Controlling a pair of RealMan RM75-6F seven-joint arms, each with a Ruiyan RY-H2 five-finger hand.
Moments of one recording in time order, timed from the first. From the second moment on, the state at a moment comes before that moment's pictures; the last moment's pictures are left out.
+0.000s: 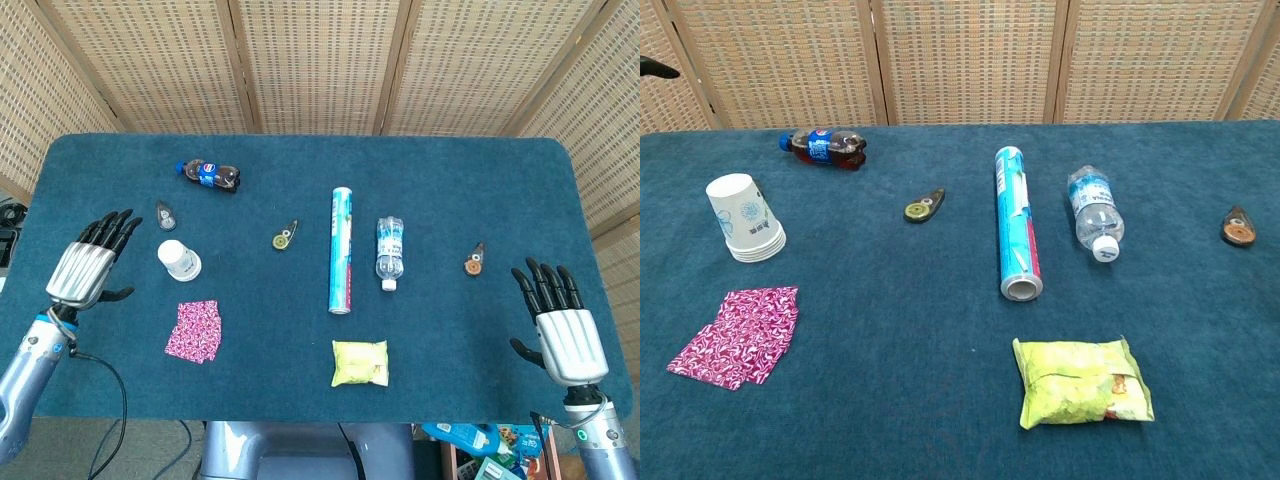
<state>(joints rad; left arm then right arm) -0.46 -1.21 -0.18 -1.45 1.44 1.10 0.11 0.16 -1.12 0.10 -1.73 -1.55 1.48 -0.27</state>
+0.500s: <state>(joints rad) -0.66 -1.42 -0.20 -1.13 1.38 0.86 0.02 0.17 -1.13 0.13 -1.71 -1.47 1.45 -0.26</state>
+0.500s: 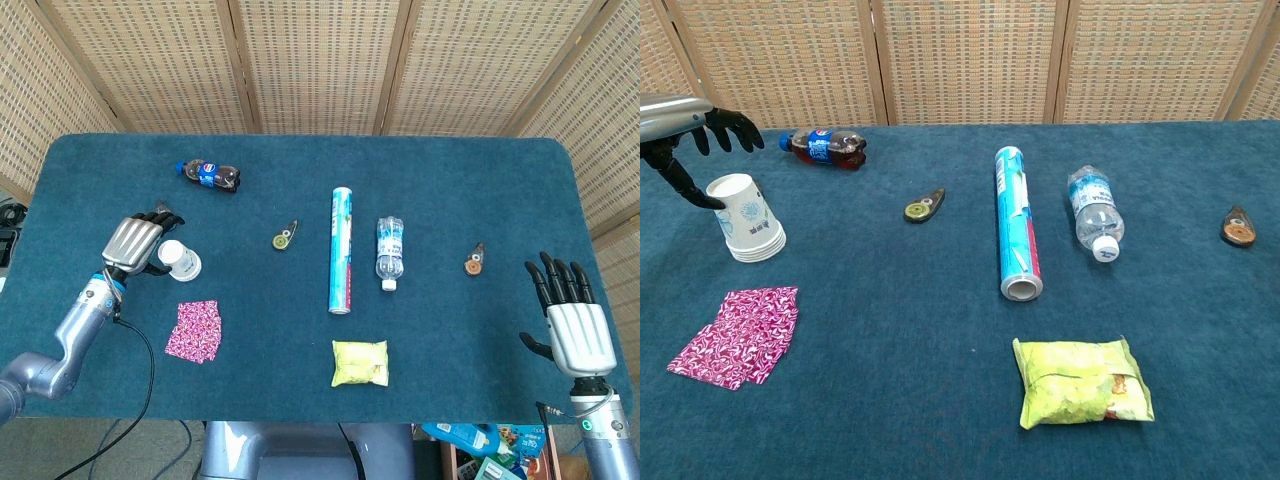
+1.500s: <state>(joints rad) -0.66 -1.45 -0.22 -1.12 1.38 0.96 -0.34 0.18 -1.13 0.14 -1.69 -1.43 1.43 -0.26</state>
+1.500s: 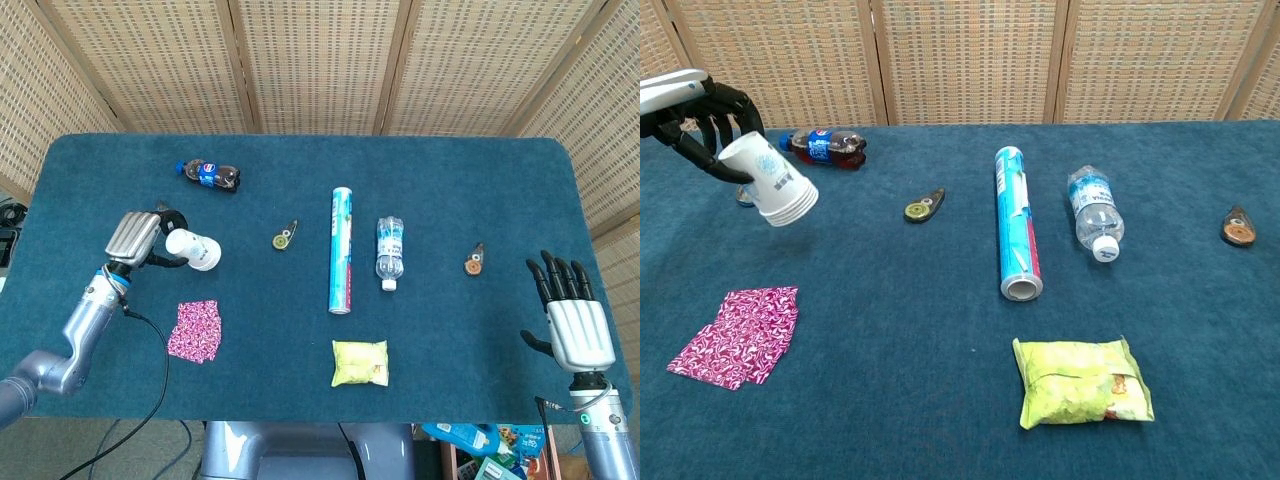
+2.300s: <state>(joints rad) -0.92 -1.61 -0.33 -1.19 1.41 0.76 -1.29 0.42 -1.23 0.16 -1.18 -1.84 1.56 0.14</state>
